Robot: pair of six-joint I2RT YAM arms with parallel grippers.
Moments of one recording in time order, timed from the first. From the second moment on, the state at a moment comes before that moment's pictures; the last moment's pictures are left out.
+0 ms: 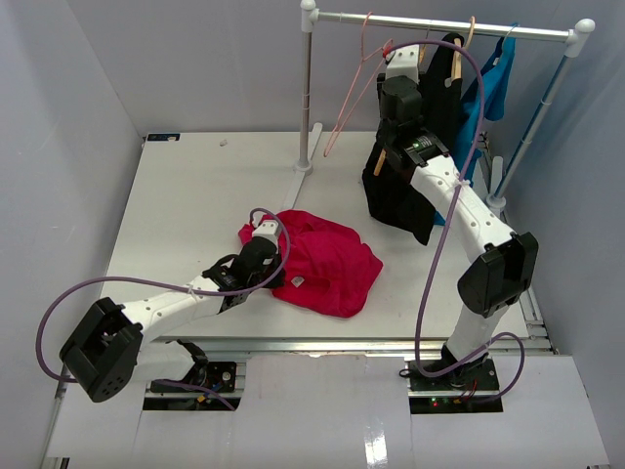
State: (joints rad) left arm -0.75 1.22 0.57 -0.07 -0.19 -0.53; right arm 0.51 1.76 1.83 -0.14 0.73 -0.16
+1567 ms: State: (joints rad) left arm -0.76 1.23 0.57 -0.07 -0.19 -0.53; right arm 0.45 1.82 2.00 -0.27 0.71 -0.25
